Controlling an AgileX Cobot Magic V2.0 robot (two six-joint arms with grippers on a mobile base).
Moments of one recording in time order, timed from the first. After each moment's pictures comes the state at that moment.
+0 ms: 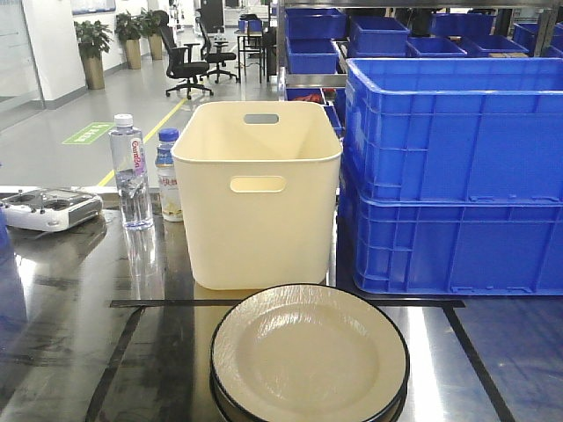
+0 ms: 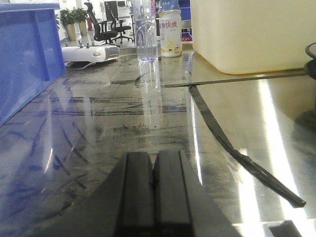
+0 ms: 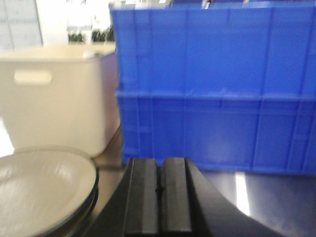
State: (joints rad) left arm 0.00 -0.01 0.03 -0.08 0.12 0.07; right arm -0.01 0.46 -0.48 0.74 0.20 -0.68
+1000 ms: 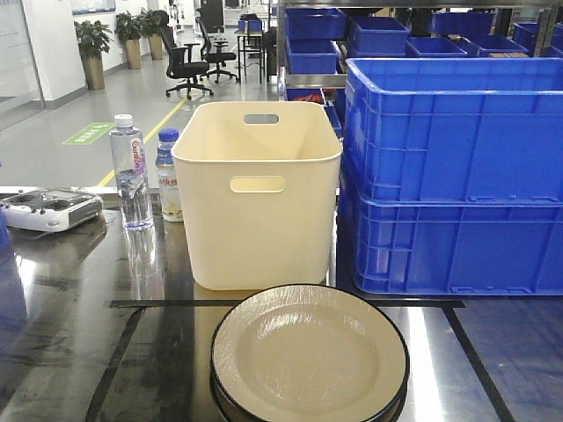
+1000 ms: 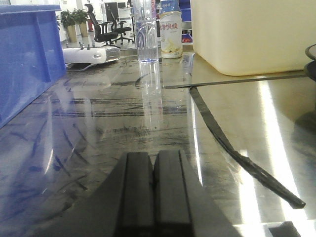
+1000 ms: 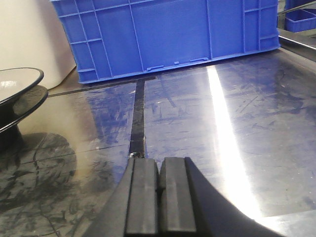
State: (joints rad) left arm 0.00 -0.01 0.03 -0.08 0.11 0.07; right arm -0.01 -0.01 0.03 -0.06 0.17 0.26
